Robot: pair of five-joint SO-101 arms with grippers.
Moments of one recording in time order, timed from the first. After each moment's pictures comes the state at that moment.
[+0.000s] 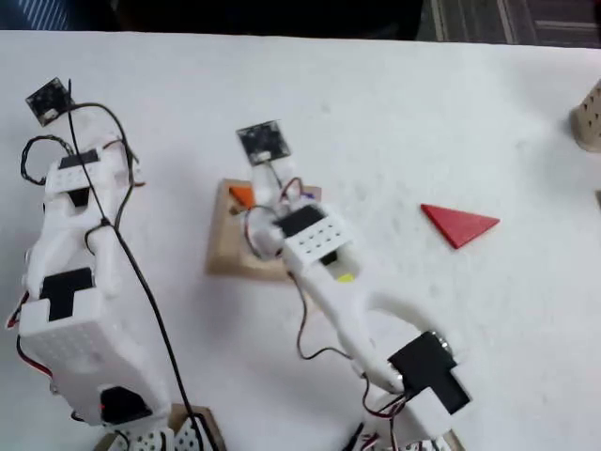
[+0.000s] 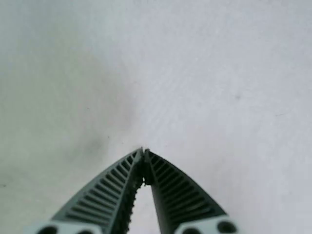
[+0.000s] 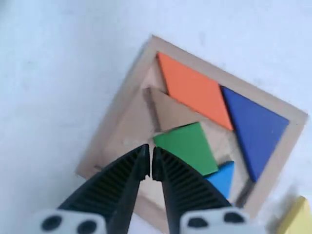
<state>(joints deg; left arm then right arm) -21.0 21.1 9.8 35.6 26.3 -38.7 1.5 27.1 37.8 -8.6</state>
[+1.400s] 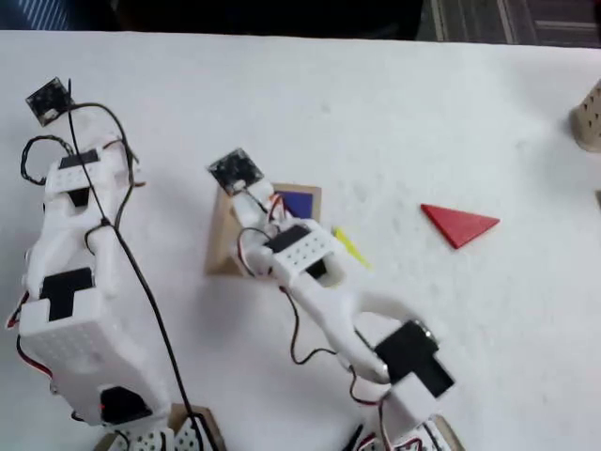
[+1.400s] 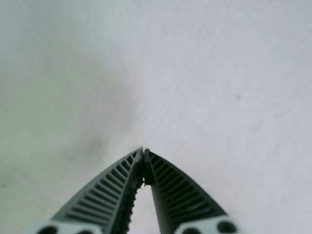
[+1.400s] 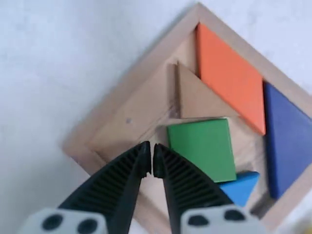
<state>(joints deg) -21.0 21.1 9.8 35.6 26.3 -39.6 6.5 32.4 29.5 3.0</state>
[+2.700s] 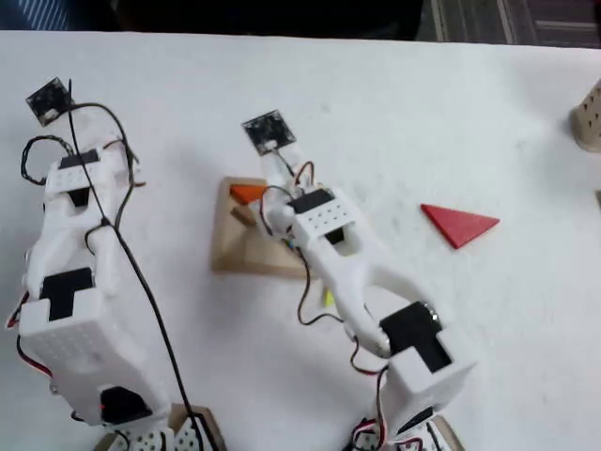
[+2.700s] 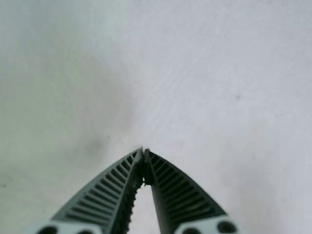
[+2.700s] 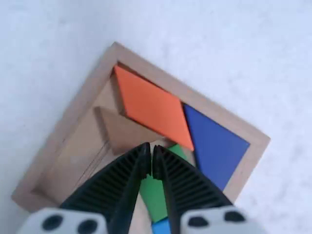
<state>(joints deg) -21.0 21.1 9.8 35.6 26.3 -29.6 12.2 21.5 31.6 3.0</state>
